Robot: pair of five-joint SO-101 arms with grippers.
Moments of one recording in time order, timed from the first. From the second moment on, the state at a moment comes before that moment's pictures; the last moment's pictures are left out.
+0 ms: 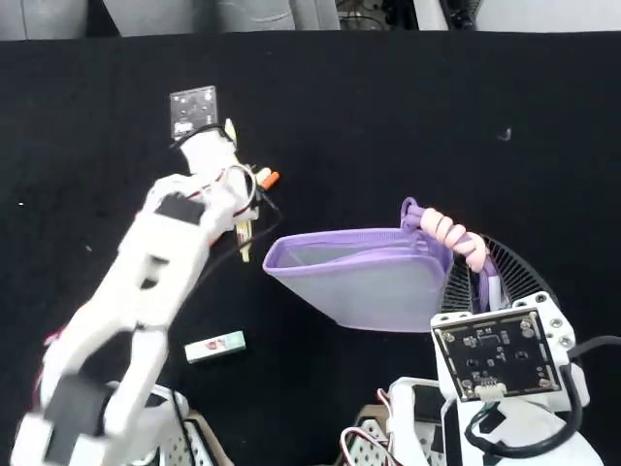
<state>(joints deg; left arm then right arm) 10.7 -19.6 36.0 34.8 21.3 7.3 -76.4 10.0 90.8 30.2</state>
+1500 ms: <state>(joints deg) 29.2 -78.2 66.1 2.3 17.7 7.3 -76.4 11.6 90.8 30.2</state>
